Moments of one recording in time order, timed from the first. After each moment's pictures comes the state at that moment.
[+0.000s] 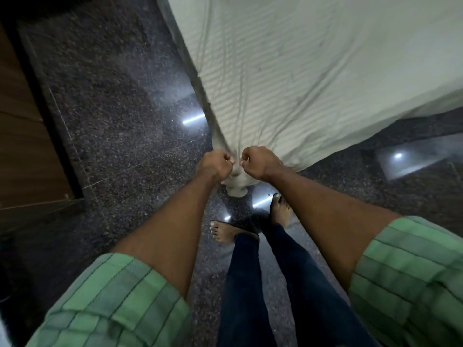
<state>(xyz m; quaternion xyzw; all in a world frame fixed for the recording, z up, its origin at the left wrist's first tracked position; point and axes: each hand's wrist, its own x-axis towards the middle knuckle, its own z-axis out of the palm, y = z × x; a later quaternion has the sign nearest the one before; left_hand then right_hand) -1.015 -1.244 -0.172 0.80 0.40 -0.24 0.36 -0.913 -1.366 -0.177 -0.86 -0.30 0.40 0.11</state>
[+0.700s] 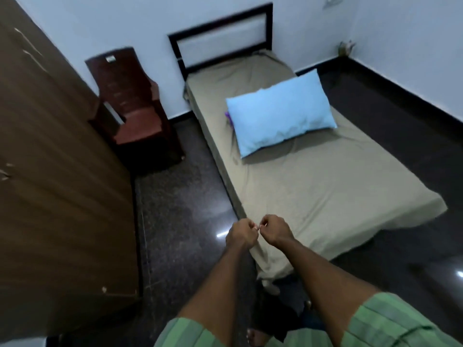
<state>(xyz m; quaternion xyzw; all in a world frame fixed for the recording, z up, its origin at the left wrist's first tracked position) -1.028 -1.233 0.119 0.82 0.42 -0.13 0.36 -0.941 -1.336 0.117 -0.89 -0.20 0.32 0.26</state>
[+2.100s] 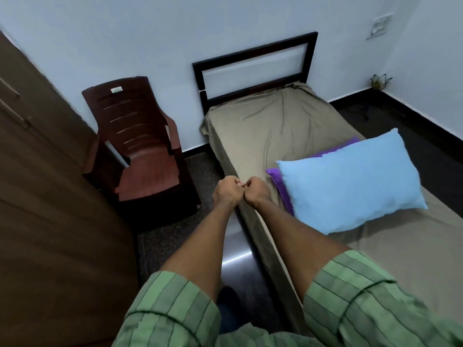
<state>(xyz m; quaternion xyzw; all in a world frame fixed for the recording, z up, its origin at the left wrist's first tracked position) -0.730 -0.609 0.211 0.83 0.43 0.01 0.35 -0.658 -0.682 0.175 -0.90 -0.16 0.24 0.32</state>
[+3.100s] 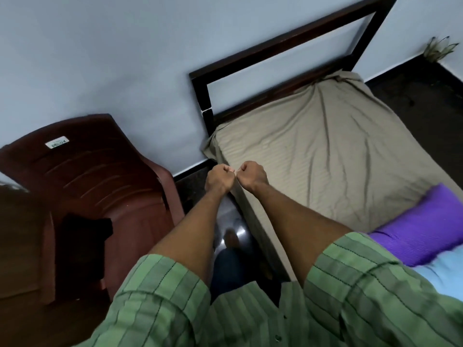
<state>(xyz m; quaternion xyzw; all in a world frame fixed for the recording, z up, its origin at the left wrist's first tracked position) -0.315 -0.052 0.100 0.78 0.46 -0.08 0.42 -0.253 -0.149 0.121 -0.89 -0.09 0.33 0.30</state>
